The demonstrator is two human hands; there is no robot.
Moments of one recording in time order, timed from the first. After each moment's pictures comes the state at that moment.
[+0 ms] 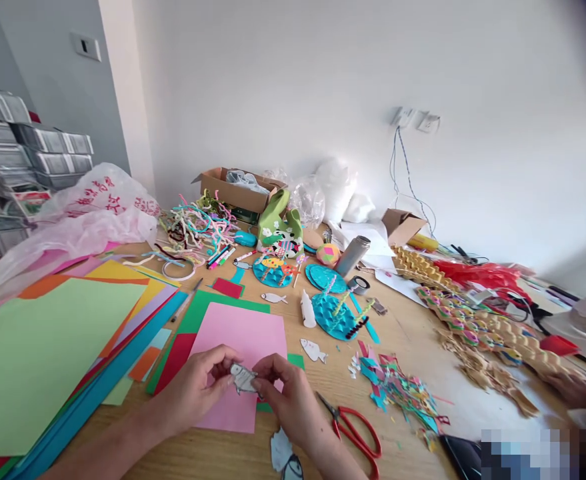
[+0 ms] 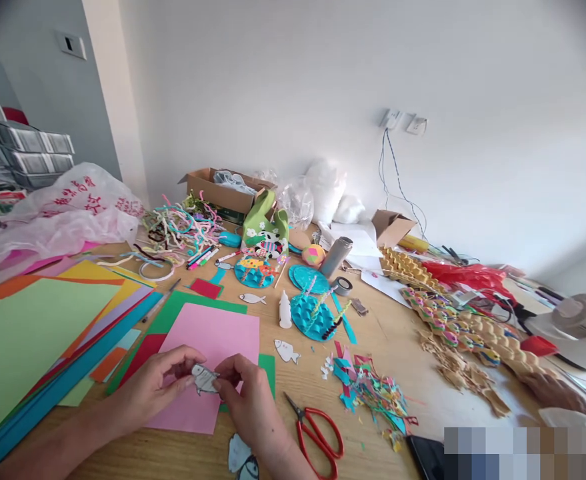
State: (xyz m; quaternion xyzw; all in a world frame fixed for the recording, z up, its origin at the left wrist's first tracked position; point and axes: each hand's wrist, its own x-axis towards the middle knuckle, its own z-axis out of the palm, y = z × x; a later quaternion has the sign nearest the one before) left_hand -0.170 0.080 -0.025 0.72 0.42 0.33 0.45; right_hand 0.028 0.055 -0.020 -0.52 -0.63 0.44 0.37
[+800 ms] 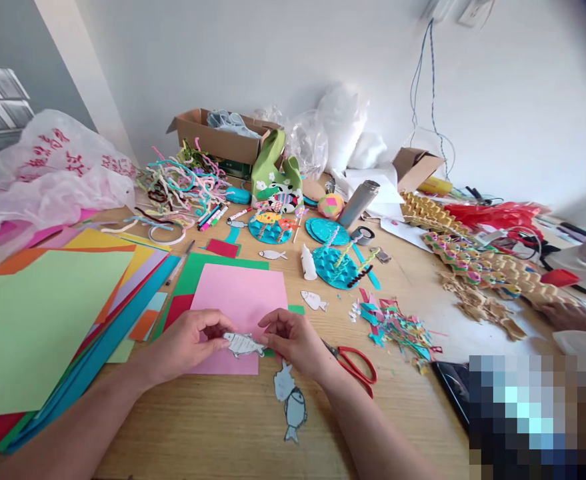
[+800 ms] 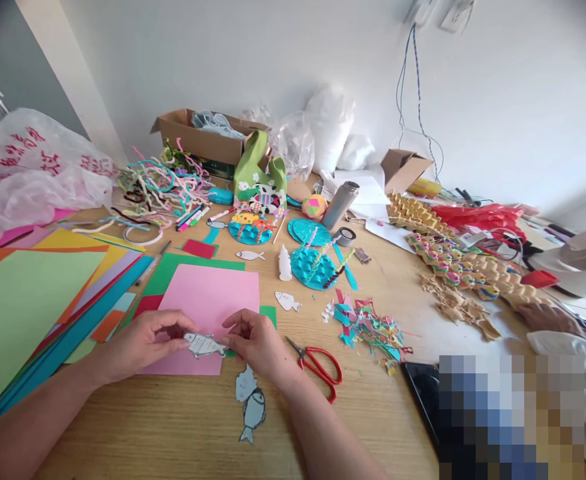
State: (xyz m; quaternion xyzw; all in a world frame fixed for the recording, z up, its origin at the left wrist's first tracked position) left_hand -0.184 0.088 -0.011 0.72 0.44 0.19 0.50; right_hand 0.047 0.062 -0.035 -0.49 -0.53 0.60 0.34
